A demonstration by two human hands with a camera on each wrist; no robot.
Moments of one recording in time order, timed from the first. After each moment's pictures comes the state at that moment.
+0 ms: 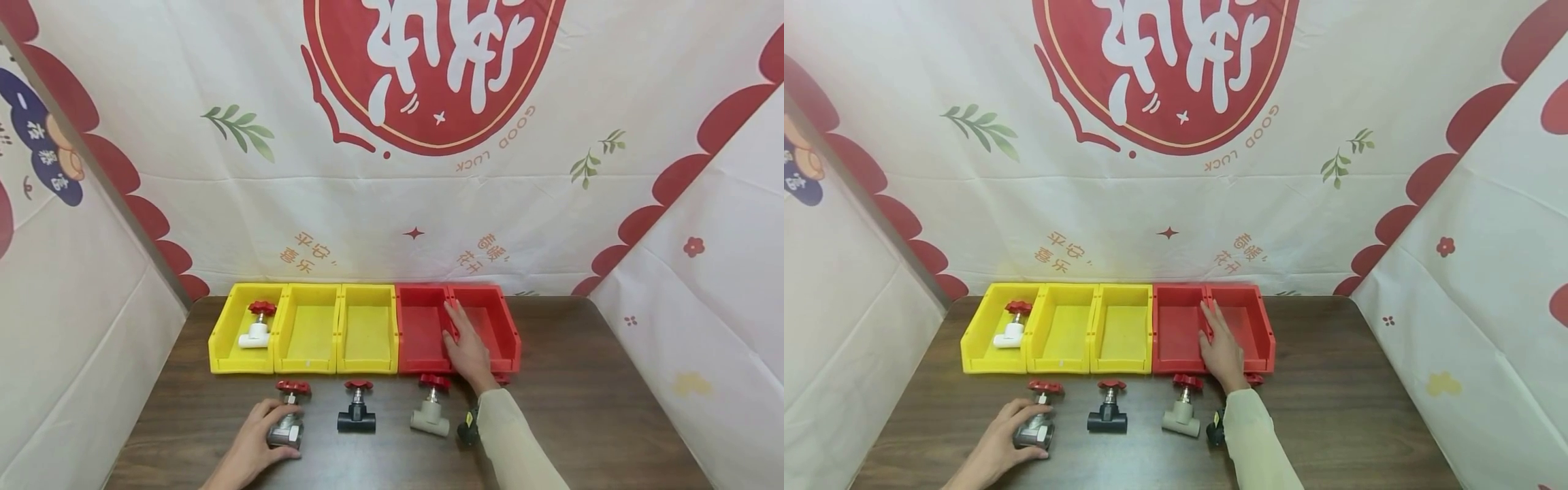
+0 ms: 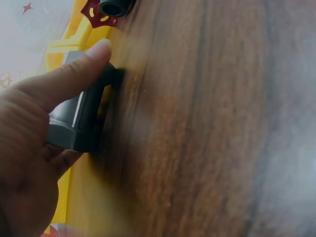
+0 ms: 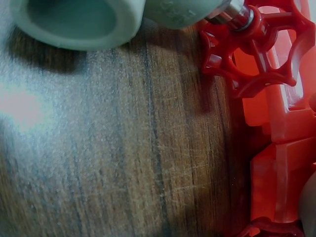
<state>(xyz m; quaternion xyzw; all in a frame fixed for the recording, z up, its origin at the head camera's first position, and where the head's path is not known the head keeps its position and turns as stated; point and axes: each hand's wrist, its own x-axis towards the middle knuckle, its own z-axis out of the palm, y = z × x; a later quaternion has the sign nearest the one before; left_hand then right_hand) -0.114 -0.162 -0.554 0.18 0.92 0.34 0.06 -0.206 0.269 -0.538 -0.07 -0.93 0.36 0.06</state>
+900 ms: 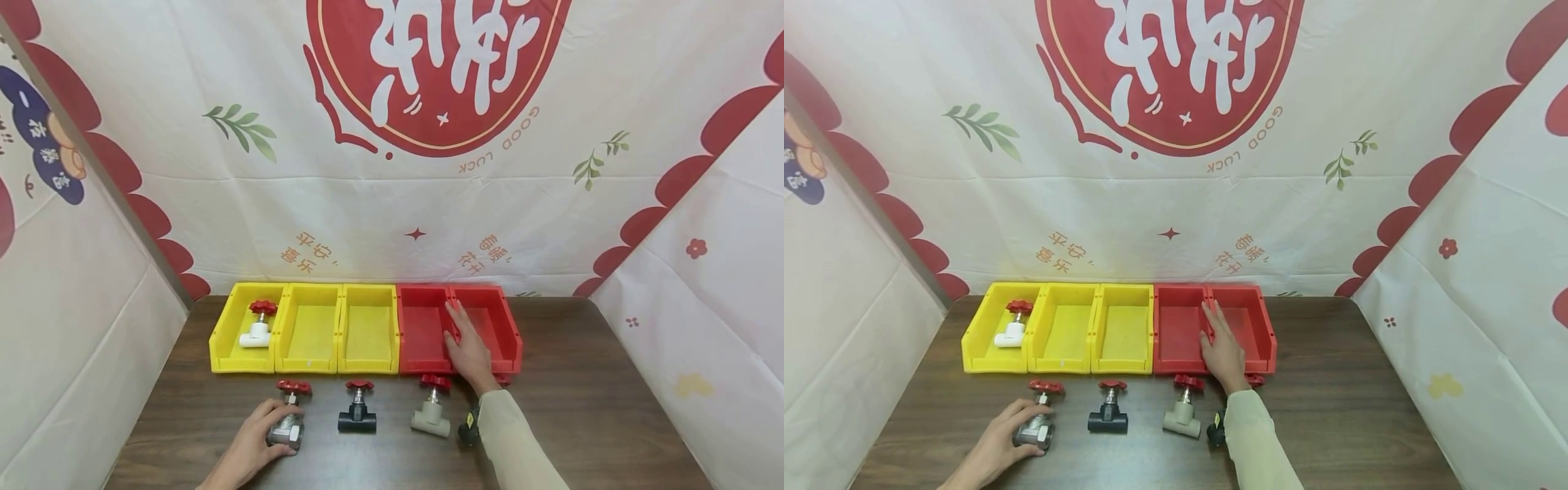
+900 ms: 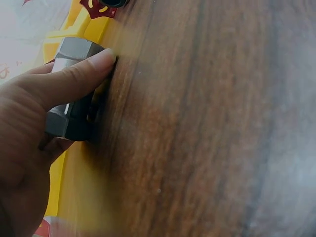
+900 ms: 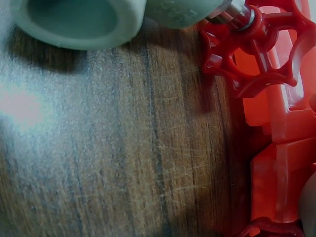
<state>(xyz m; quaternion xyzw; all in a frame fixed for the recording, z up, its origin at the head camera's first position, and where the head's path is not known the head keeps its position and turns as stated) -0.117 -0.165 -0.555 0.21 0.91 0.35 0.05 -0.205 0.268 -0.535 -0.08 -0.93 0.35 0.05</state>
